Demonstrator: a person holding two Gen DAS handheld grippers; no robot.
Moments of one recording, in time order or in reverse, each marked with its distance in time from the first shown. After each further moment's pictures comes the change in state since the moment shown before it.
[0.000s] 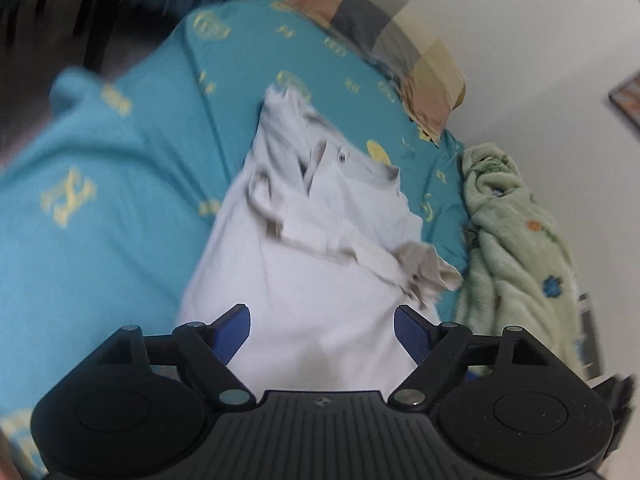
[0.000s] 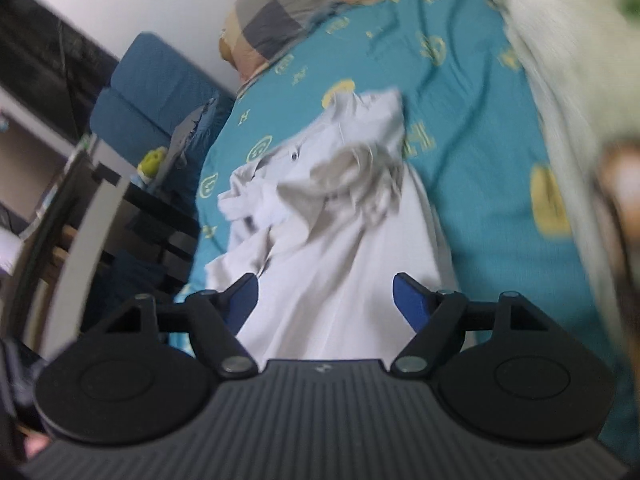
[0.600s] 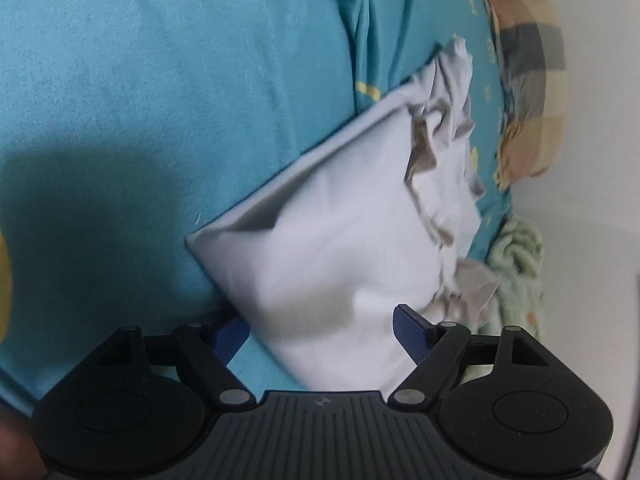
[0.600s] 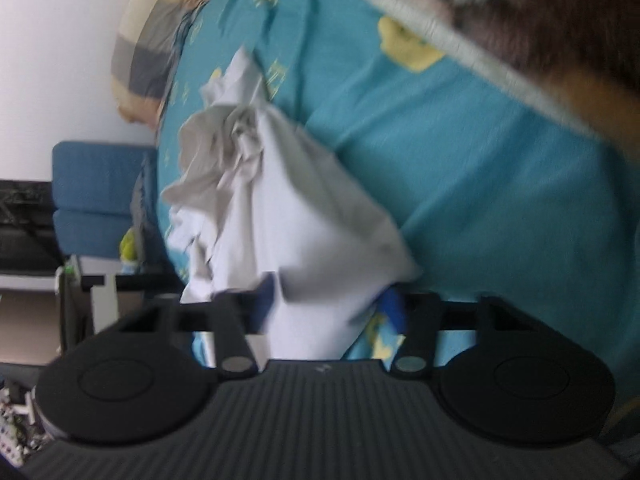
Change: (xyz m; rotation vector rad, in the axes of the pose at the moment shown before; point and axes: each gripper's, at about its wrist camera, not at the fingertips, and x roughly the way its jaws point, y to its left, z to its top) left arm 0.041 0.087 -0.016 -0.530 0.059 -0.030; right arm 0.022 -0.065 -0.037 0.483 0.011 -0.051
